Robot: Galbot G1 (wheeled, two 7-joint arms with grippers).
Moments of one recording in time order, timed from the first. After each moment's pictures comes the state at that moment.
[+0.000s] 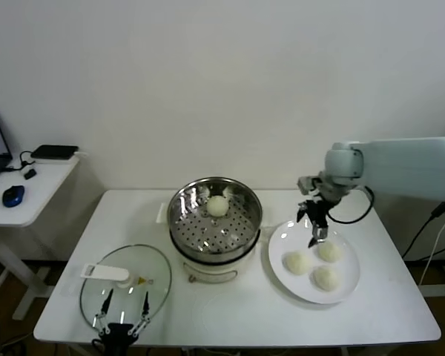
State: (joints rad) left arm 1.69 -1.61 -0.71 -1.71 0.17 -0.58 0.07; right arm 0.89 0.96 -1.99 1.39 0.78 -0.20 -0.86
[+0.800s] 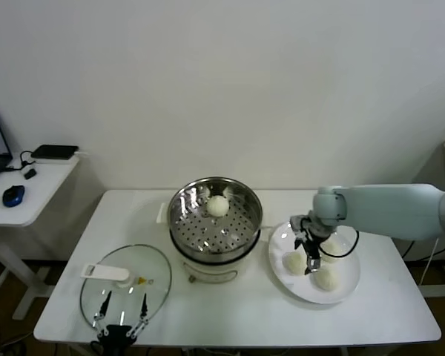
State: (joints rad) left arm 1.69 -1.61 -0.72 -1.69 0.17 -0.58 0.06; right arm 0.58 0.95 -1.85 1.31 0.63 -0.28 -0.76
